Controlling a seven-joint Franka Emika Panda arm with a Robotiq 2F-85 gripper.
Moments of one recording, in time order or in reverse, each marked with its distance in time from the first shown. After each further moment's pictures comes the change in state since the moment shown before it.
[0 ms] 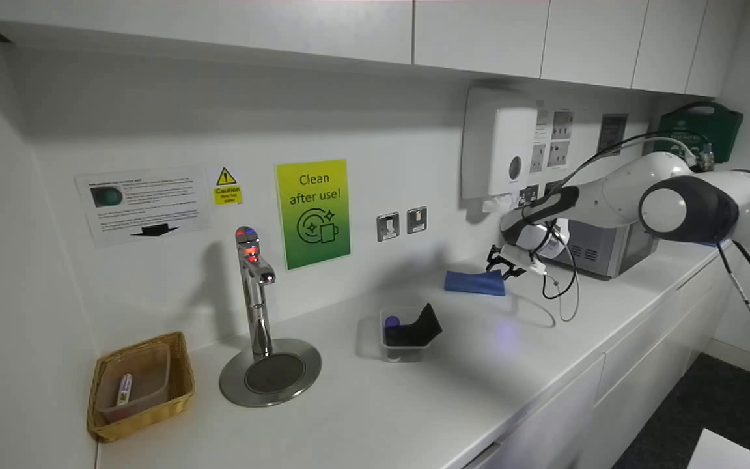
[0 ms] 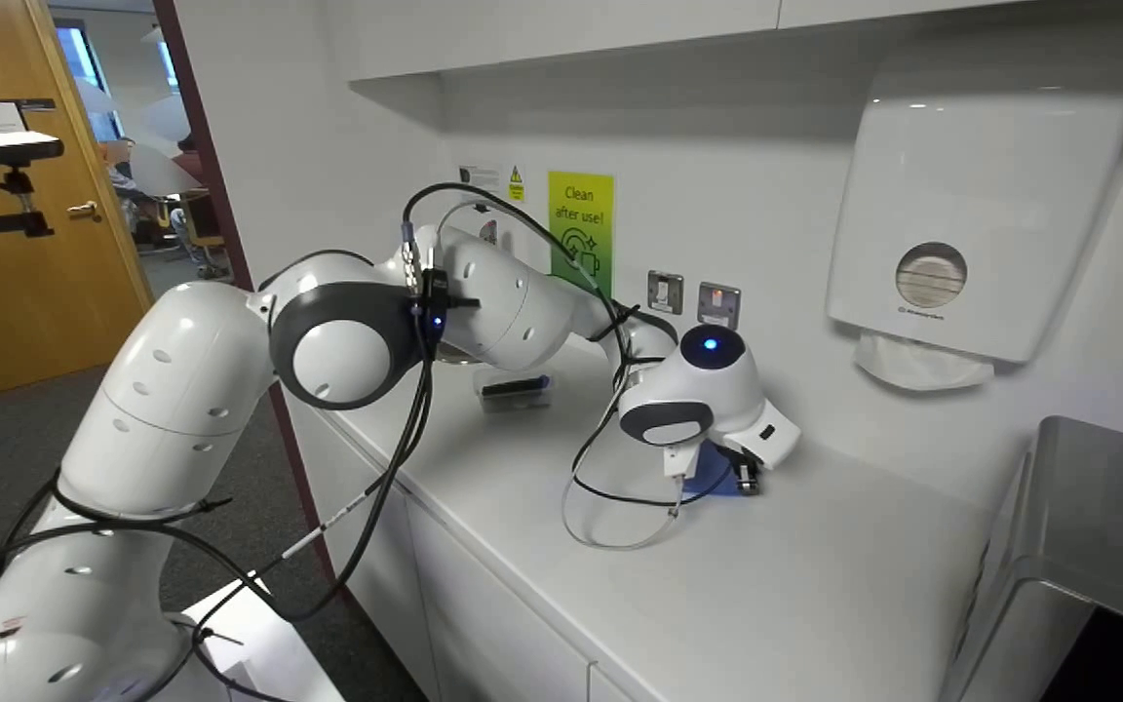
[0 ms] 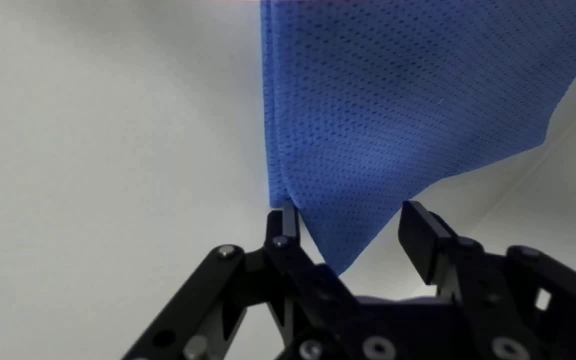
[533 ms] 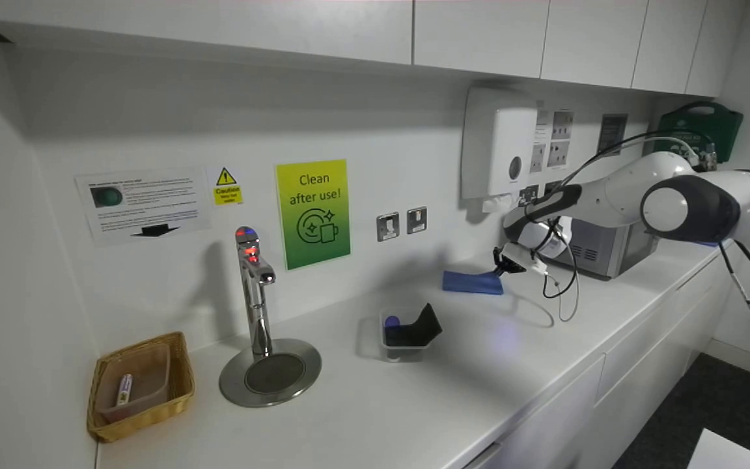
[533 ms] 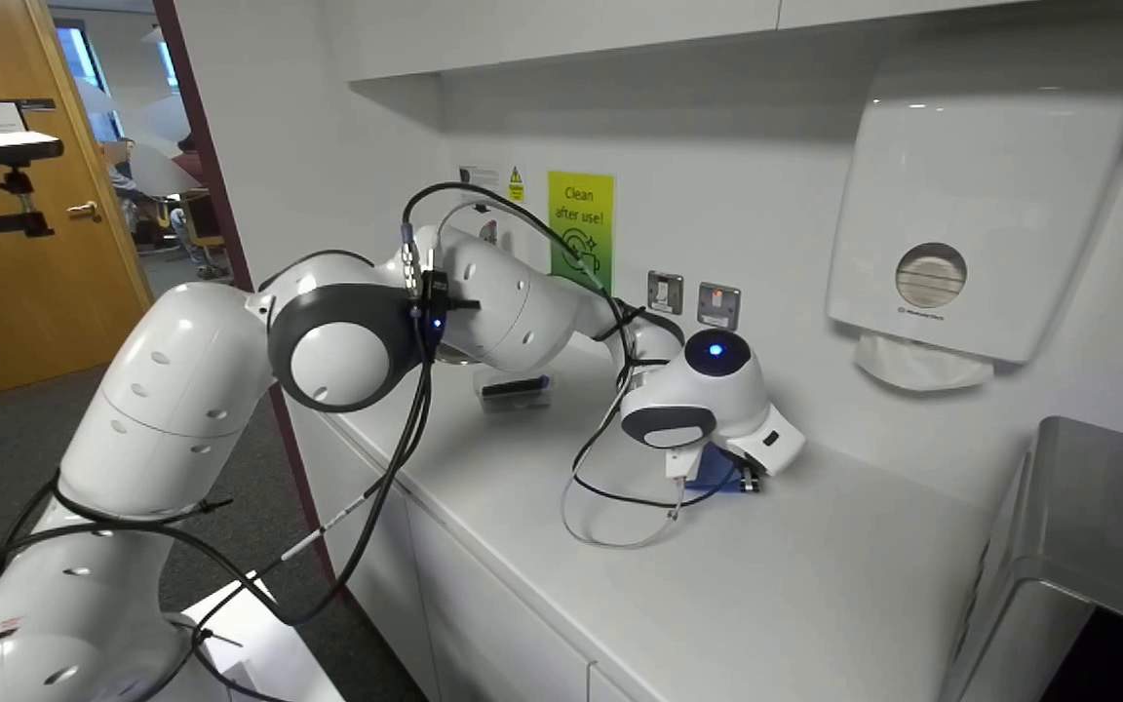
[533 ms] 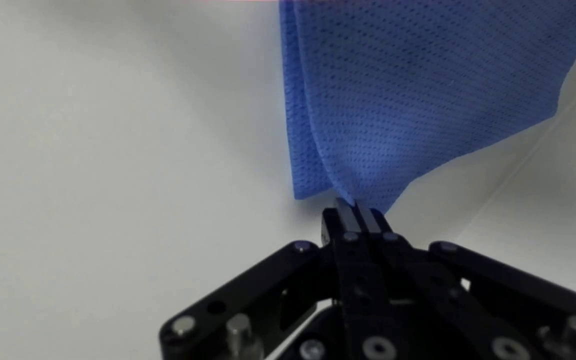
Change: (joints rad) arm -0.016 -0.002 0.007 0.000 0.048 0.000 -0.004
